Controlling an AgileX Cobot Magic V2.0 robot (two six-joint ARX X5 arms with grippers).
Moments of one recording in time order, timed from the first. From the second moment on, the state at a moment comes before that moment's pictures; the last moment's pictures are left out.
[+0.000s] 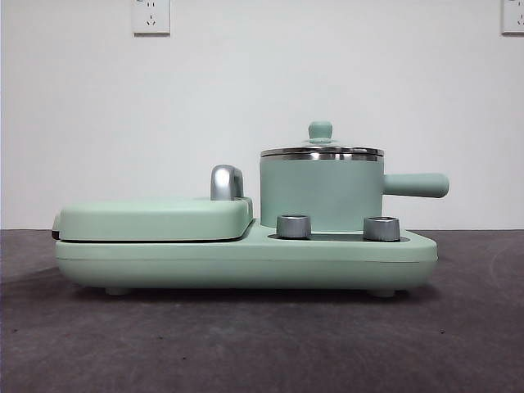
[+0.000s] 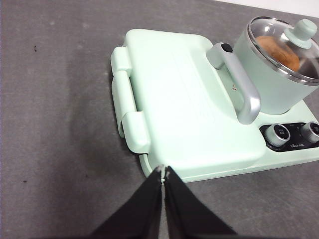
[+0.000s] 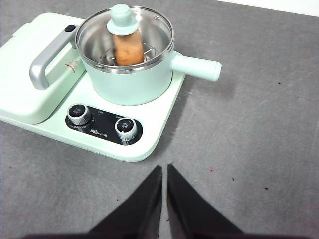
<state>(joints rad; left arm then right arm) -0.07 0.61 0.71 -0.62 0.31 -0.12 0.42 0.58 0.96 -0.92 0.06 0.11</state>
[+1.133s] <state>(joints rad) 0.03 0.00 0.03 -0.18 0.04 -0.16 0.42 0.58 0.96 -0.92 0.05 0.11</state>
